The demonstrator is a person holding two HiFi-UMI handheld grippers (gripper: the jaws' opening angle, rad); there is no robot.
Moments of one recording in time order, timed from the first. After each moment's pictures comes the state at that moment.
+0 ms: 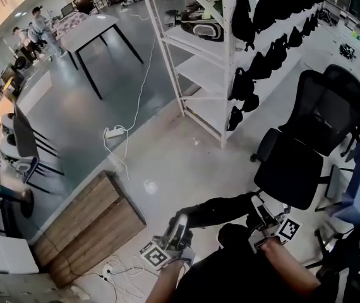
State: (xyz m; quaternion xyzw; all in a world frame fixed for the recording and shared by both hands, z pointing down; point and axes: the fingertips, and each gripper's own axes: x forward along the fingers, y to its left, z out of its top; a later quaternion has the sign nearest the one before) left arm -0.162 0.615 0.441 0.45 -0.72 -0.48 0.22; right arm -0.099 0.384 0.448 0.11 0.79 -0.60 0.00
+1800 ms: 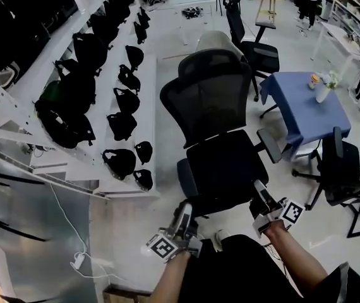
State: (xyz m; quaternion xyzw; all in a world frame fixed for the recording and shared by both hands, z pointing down) left arm -0.210 0.158 0.441 0.70 -0.46 -0.36 0.41; right arm 0.010 0.051 0.444 -0.26 0.76 -0.53 0.25
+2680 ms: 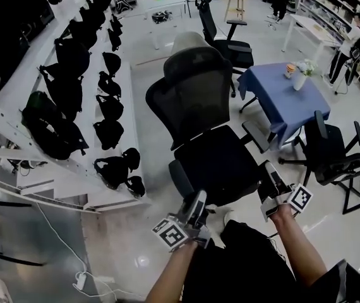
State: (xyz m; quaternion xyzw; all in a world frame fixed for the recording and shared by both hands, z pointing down) left arm -0.193 0.131 0.419 0.78 -0.34 -0.31 0.43; right arm 0.031 0.052 0.413 -0.37 0.74 -0.47 0.31
